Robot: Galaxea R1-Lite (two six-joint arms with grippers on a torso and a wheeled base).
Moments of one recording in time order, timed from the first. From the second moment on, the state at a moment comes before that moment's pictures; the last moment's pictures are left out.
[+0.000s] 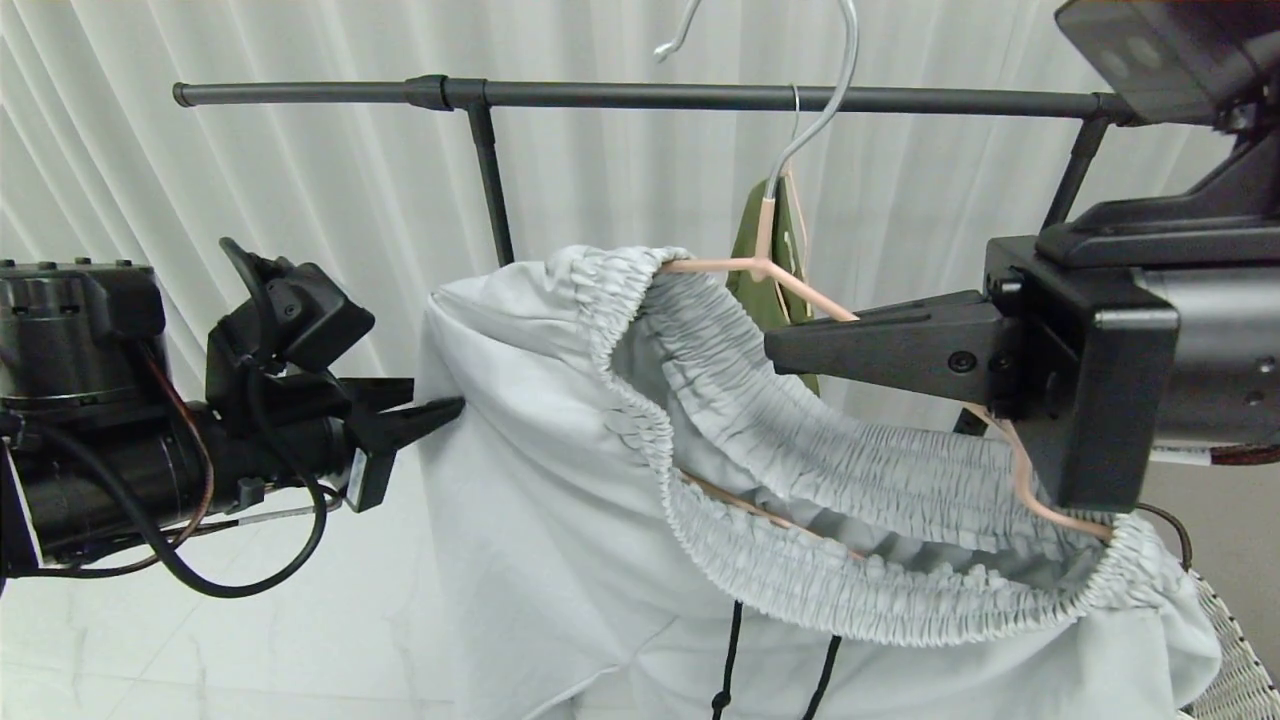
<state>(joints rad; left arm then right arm) -0.16 1.43 -0.73 -0.38 -0.40 0.52 0.97 1.41 -1.25 0.01 0.35 0.10</state>
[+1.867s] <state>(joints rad) -0.04 1.32 -0.57 -0.57 -0.15 0.50 0.53 1.05 -1.20 0.62 0.16 0.10</state>
